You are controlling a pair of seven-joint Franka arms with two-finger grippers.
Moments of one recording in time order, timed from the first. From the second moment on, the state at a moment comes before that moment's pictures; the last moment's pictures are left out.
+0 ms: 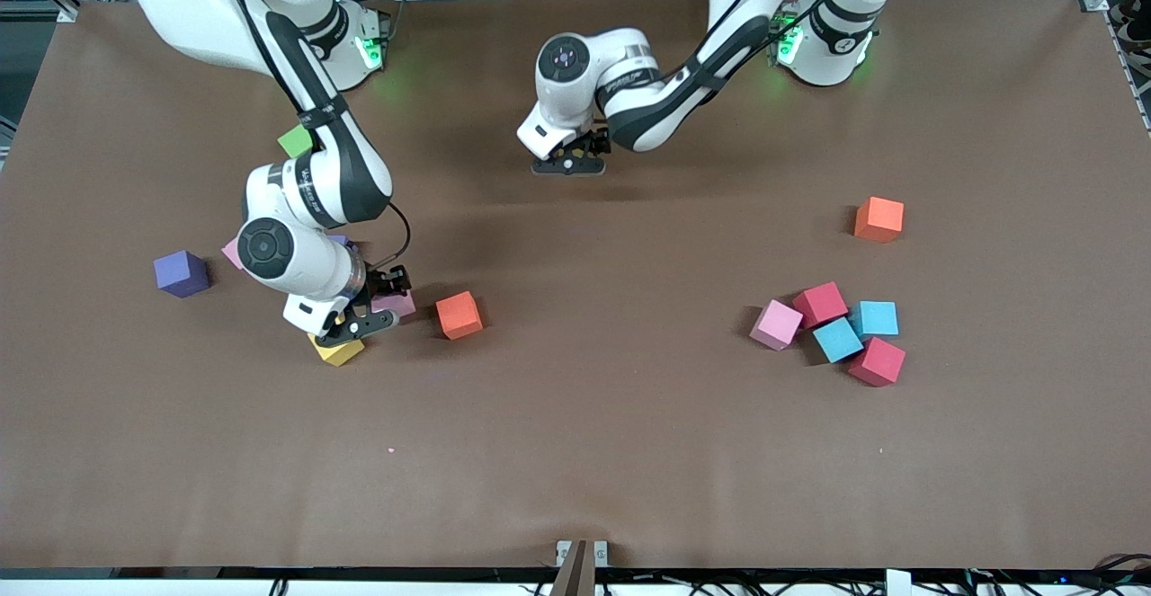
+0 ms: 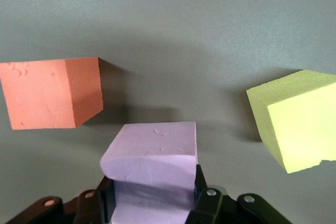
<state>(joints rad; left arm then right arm) -0.40 0.54 -0.71 -1.92 0.28 2.29 -1.32 0.31 0.44 -0.03 -1.92 0.14 2.24 -0.12</state>
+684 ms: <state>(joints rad) -0.07 0.26 -0.67 -1.86 0.22 1.97 -1.41 0.38 0.31 -0.02 -1.94 0.14 2.11 -0.53</state>
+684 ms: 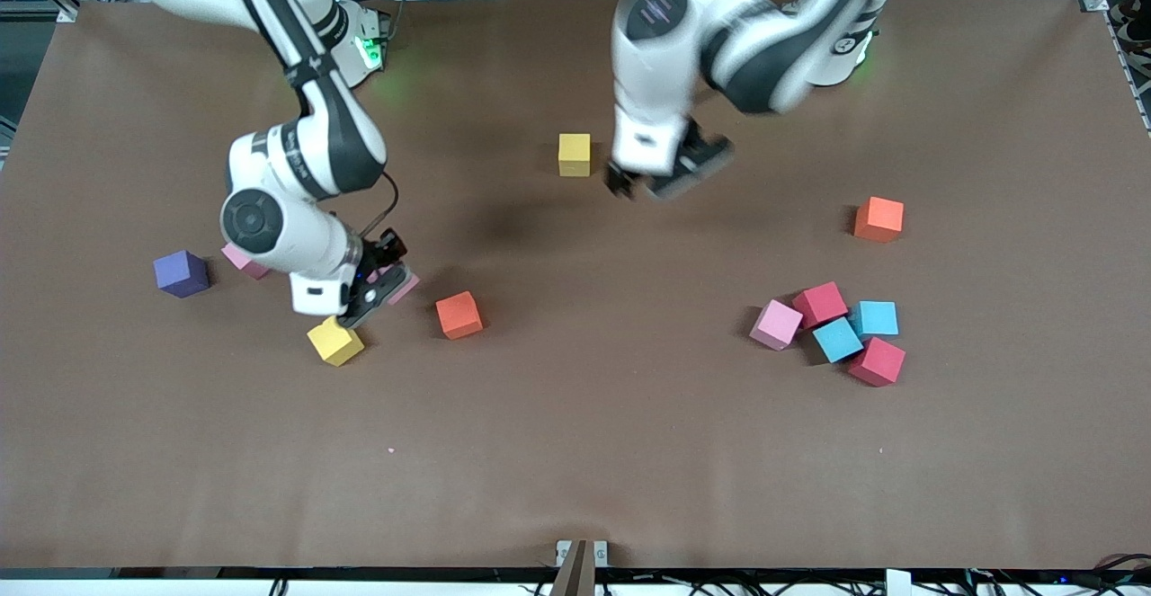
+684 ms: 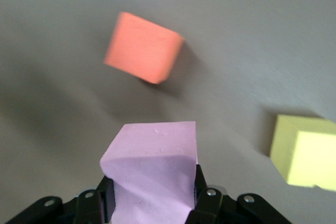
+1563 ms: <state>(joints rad) -0.16 0.48 -0.17 -1.73 0.13 2.10 -1.25 0.91 0.25 -0.01 -2.11 0.05 2.20 -0.63</state>
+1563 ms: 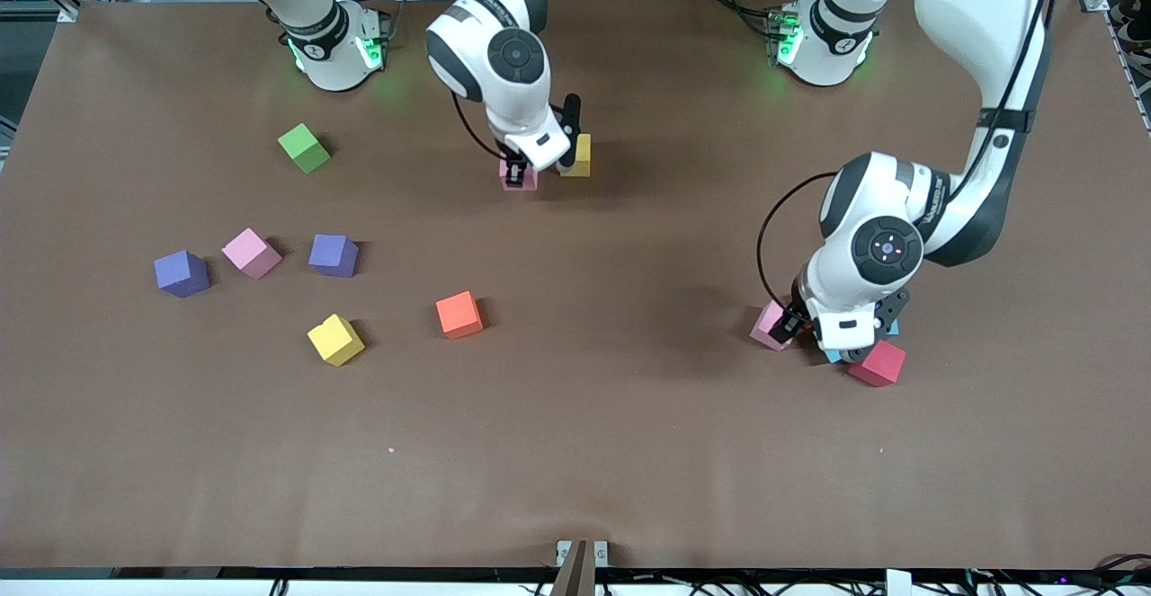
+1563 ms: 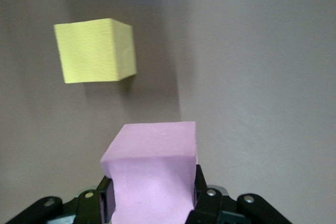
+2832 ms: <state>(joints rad) -0.17 0.63 -0.14 -1.70 0.07 2.19 -1.30 1.05 0.30 -0.01 -2.21 0.05 2.38 -0.43</state>
